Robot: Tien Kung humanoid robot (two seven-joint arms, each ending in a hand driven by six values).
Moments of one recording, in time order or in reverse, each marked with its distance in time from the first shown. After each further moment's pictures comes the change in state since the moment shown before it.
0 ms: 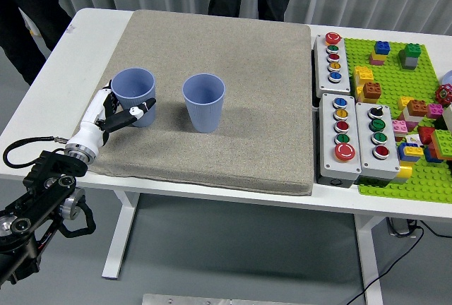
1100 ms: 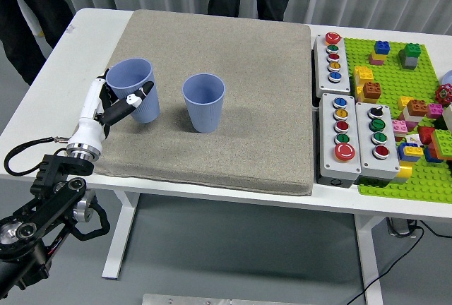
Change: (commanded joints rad) left arm 0.026 -0.009 0.013 -0.143 -0.010 0.191 -0.065; right arm 0.004 -0.003 0.003 0.000 0.000 0.000 -0.001
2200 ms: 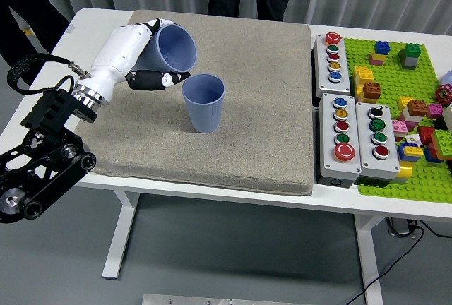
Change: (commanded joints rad) left arm -0.287 0.179 0.196 -0.079 0.902 -0.074 0.300; right arm 0.002 -0.009 -0.025 0.000 0.033 -0.008 0.001
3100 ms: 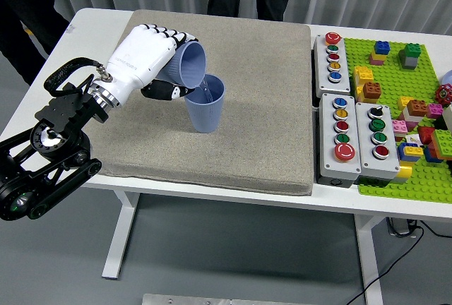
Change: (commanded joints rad) left arm -0.063 0.028 0.106 0.013 0.288 -0.015 0.060; right arm 0.005 -0.003 0.003 0.000 0.002 -0.002 0.002
